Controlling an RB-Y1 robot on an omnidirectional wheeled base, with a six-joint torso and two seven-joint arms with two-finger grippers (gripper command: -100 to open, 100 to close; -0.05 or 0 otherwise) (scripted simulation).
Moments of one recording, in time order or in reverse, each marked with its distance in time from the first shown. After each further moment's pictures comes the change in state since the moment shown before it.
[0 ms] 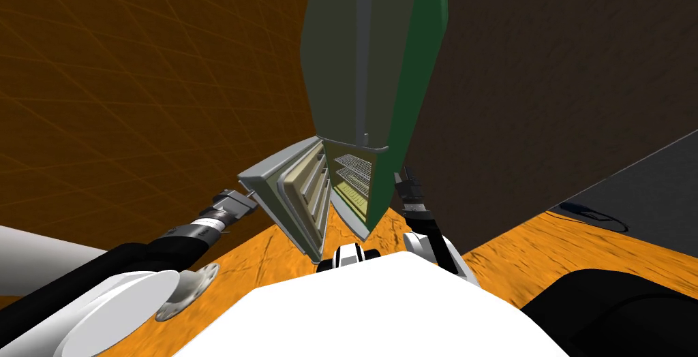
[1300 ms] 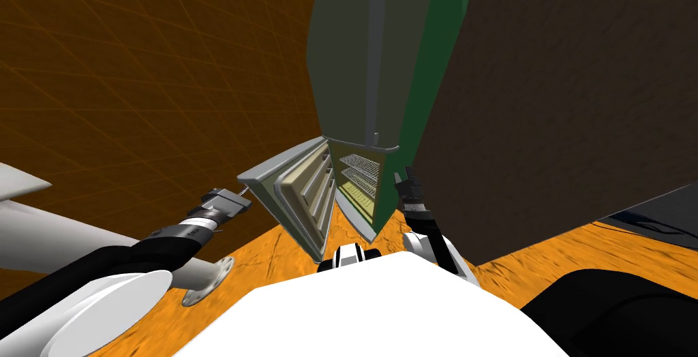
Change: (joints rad) left arm -0.023 -0.004 0.046 0.007 -0.003 -0.015 0.025; right arm 0.000 0.000 0.000 0.000 0.000 0.000 0.000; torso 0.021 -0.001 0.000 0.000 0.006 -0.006
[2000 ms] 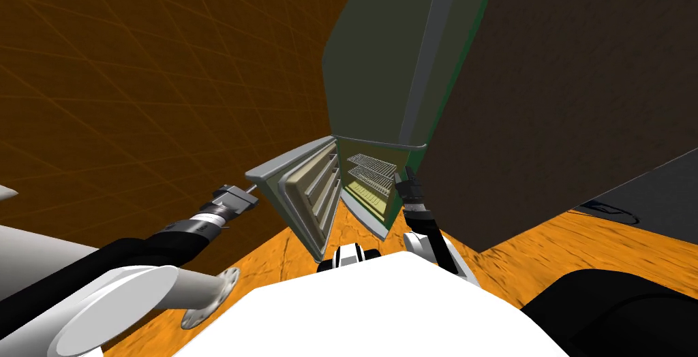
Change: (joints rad) left arm -0.014 0.031 -0.041 0.004 0.046 -0.003 -0.015; right arm 0.000 0.000 0.000 0.000 0.000 0.000 0.000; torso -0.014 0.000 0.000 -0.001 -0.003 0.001
